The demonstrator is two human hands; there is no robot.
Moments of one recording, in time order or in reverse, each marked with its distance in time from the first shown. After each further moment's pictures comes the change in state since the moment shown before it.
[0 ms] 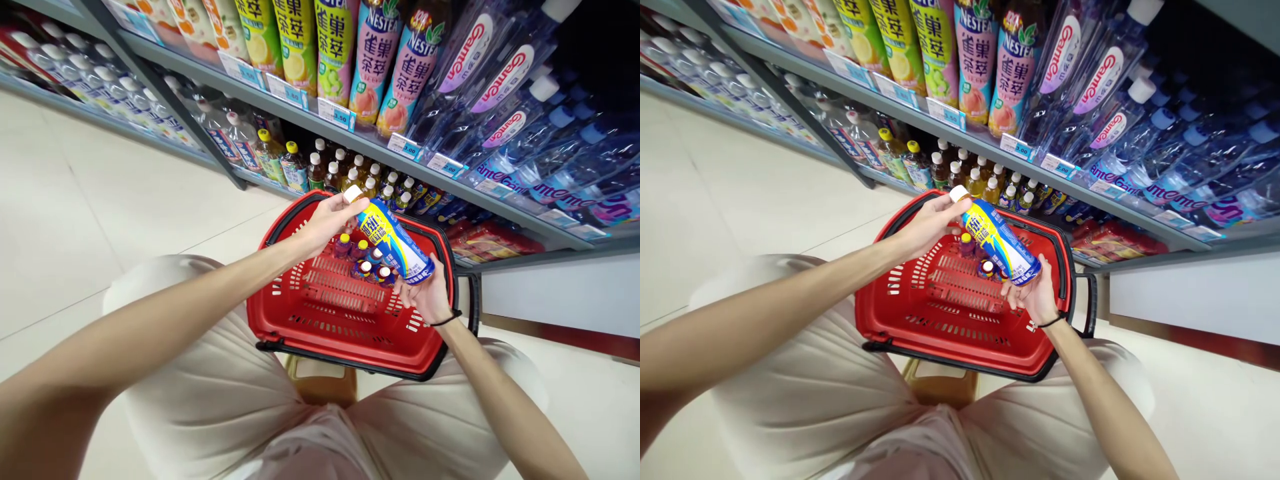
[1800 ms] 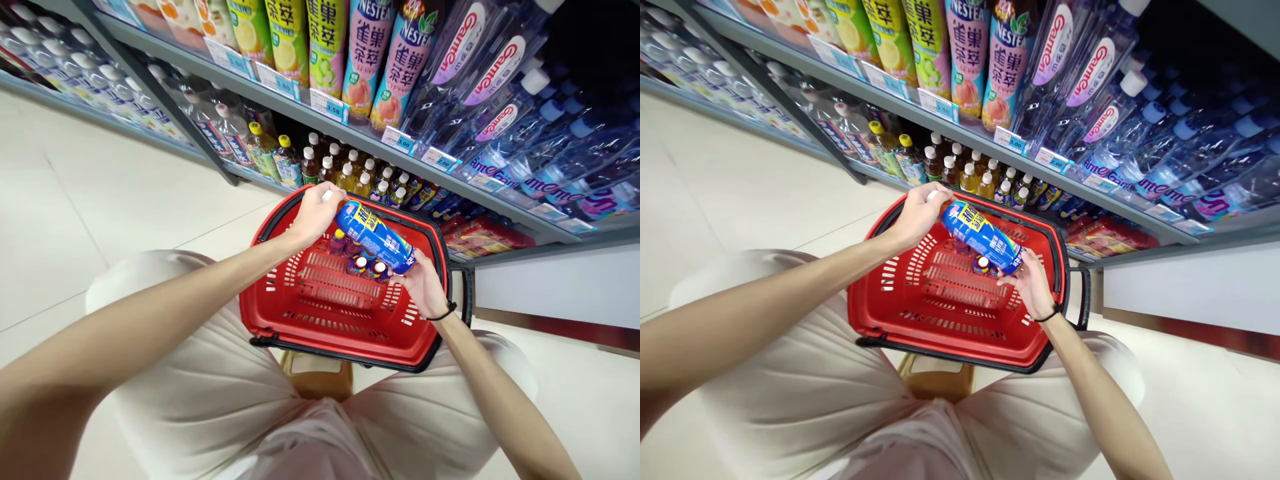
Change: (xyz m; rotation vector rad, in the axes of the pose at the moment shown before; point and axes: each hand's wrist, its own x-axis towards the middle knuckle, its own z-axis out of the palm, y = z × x) left_hand 0.015 -0.009 -0.006 0.231 0.215 0.226; right_hand -0.003 0.002 0.006 0.034 0.190 -0.231
